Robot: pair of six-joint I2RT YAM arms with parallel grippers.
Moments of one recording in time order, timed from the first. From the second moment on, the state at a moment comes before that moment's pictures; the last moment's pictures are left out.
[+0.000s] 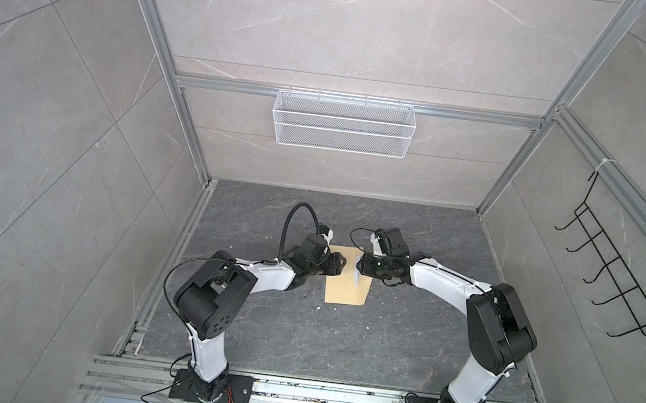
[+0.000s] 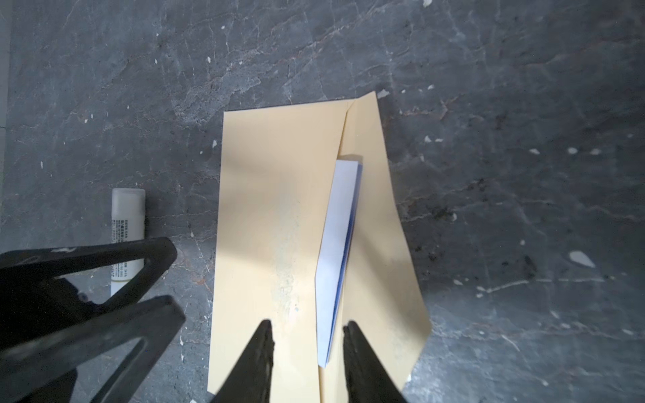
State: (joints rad) left arm -0.64 1.80 0.95 0.22 0.16 -0.58; right arm 0.49 1.78 1.14 -0.32 -0.17 0.50
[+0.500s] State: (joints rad) left arm -0.59 1.88 0.97 0.19 0.17 -0.58; right arm 0.49 1.93 1.25 -0.34 -0.15 0.53
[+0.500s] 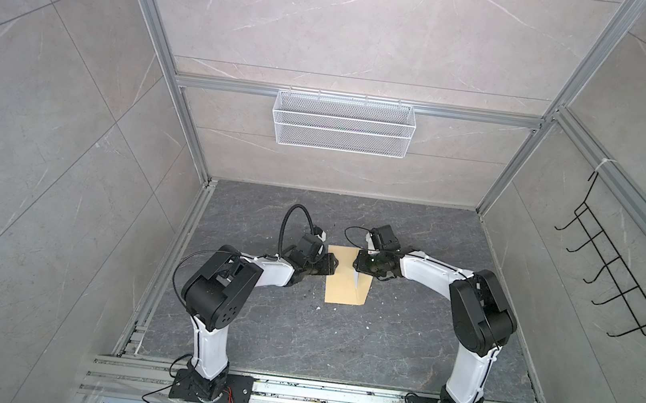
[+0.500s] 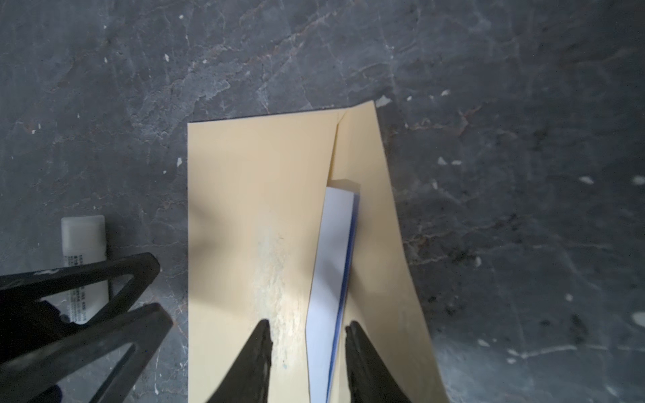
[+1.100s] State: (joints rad) left arm -0.57 2.00 1.07 0.22 0.20 -0.59; right arm 0.49 2.01 1.27 -0.28 -0.16 0.55
